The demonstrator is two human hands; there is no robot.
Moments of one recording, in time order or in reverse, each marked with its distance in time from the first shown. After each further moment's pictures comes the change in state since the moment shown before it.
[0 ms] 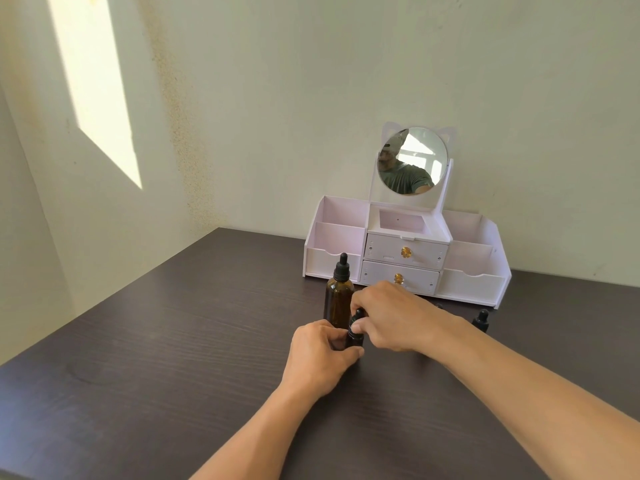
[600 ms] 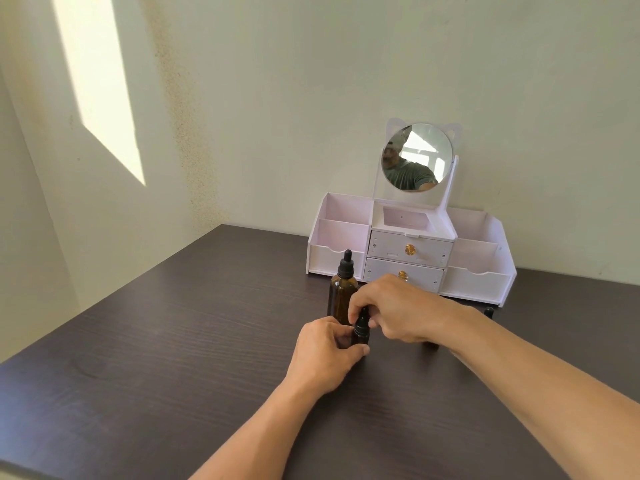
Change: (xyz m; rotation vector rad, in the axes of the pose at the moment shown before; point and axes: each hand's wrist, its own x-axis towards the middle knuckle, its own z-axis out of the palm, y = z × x) left_hand 0.001 0.000 0.000 0.006 -0.051 0.021; right_hand 0.001 0.007 -0.007 0.094 -0.088 -0.073
